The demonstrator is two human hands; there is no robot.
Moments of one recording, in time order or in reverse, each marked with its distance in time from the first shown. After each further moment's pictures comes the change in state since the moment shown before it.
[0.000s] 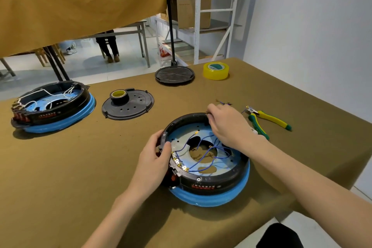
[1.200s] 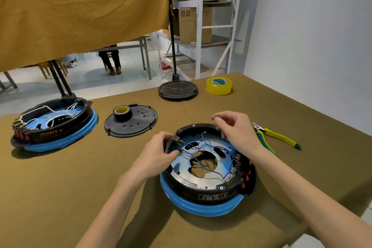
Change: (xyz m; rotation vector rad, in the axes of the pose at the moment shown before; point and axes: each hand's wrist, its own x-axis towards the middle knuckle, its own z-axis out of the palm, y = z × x) left_hand 0.085 0.007 -0.021 0.405 -0.177 -0.013; right_hand 0.025 0.012 0.006 0.958 0.191 0.386
